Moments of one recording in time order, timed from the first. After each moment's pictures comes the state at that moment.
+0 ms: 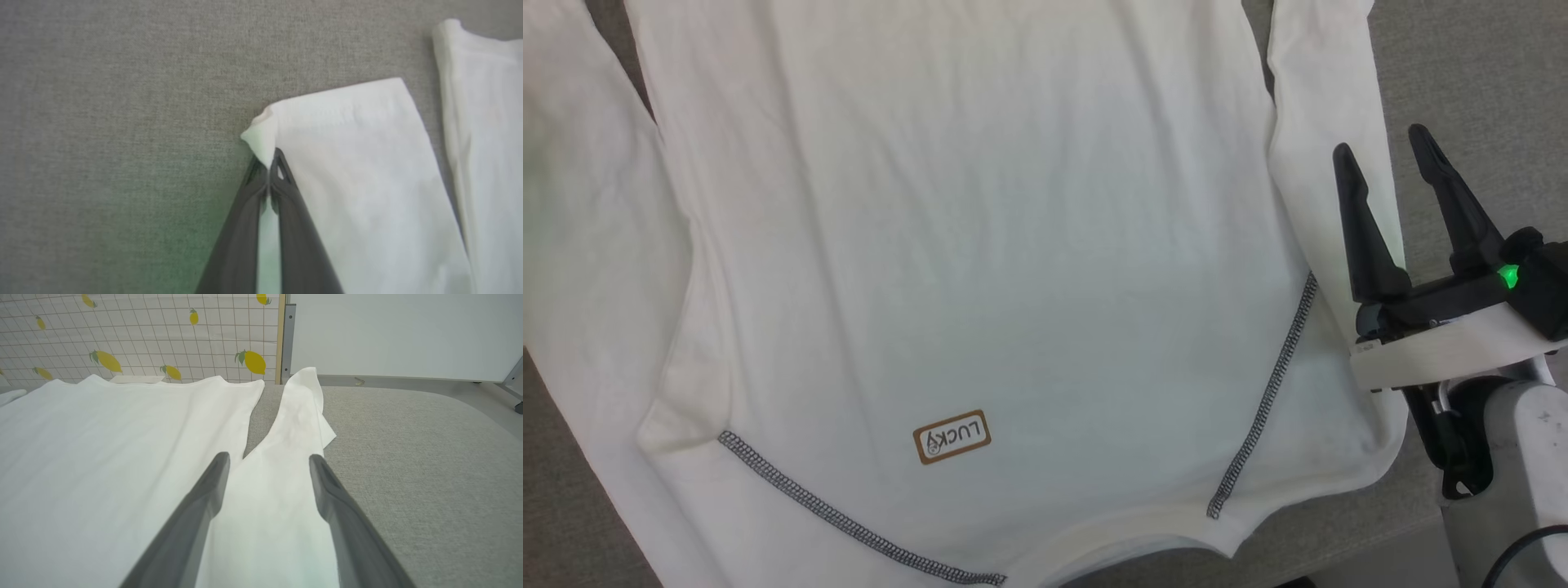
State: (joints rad) left arm -0.84 0.85 -0.31 0.12 -0.83 0.41 0.87; right arm -0.32 -0.18 0.07 -0.06 0.25 0.13 -0.11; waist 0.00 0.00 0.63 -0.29
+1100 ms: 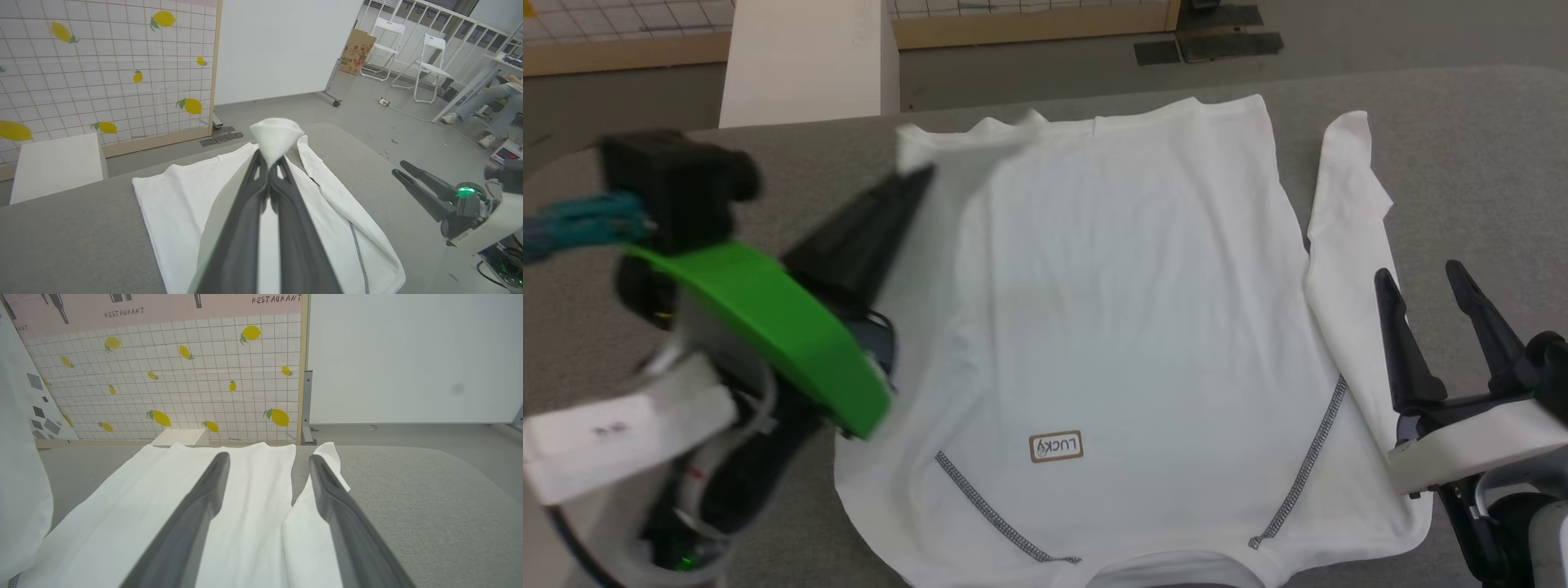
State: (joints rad) left arm -0.48 0.61 -0.41 -0.57 -0.93 0.24 0.46; right arm -0.05 -0.15 -0.06 -0.21 0.23 0.13 0.08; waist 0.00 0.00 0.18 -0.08
